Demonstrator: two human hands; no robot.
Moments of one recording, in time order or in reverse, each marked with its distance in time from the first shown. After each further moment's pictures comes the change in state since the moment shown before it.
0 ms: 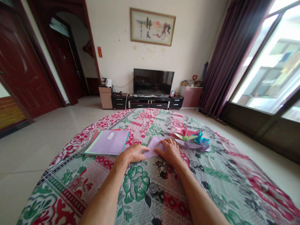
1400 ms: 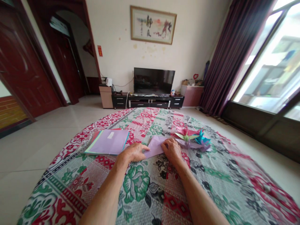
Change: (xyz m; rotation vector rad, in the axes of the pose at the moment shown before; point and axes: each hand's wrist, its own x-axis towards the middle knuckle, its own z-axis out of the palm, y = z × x) left_hand -0.001 0.005 -0.005 0.013 -0.002 -0.021; right_hand 0.005 0.006 0.004 0.084 0.071 0.077
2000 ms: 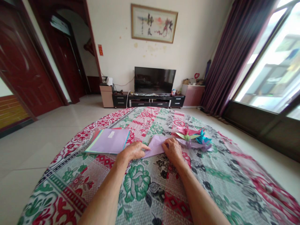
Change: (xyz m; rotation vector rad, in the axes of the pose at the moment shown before) left_hand 0.000 0.000 -0.005 -0.015 -0.018 -0.009; right_hand -0.001 0.000 0.000 0.001 0.017 -0.011
